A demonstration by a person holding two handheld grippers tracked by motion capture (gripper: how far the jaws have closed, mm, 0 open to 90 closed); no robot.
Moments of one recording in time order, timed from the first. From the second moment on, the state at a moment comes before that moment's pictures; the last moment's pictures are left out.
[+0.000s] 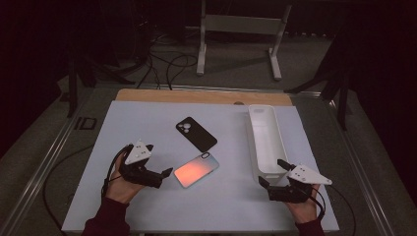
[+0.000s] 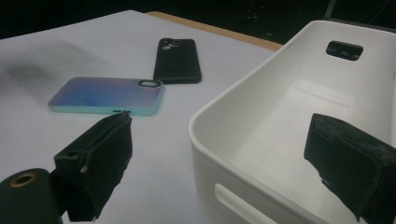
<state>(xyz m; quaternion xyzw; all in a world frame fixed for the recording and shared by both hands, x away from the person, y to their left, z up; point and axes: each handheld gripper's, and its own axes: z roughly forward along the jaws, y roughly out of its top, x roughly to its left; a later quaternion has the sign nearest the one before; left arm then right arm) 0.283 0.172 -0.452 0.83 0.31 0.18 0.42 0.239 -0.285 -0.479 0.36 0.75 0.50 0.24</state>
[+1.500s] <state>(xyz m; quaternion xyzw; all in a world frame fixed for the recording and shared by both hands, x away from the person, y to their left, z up) 0.327 0.094 -0.482 0.90 0.28 0.12 0.31 0.239 -0.284 -0.478 0.36 0.75 0.49 0.25</state>
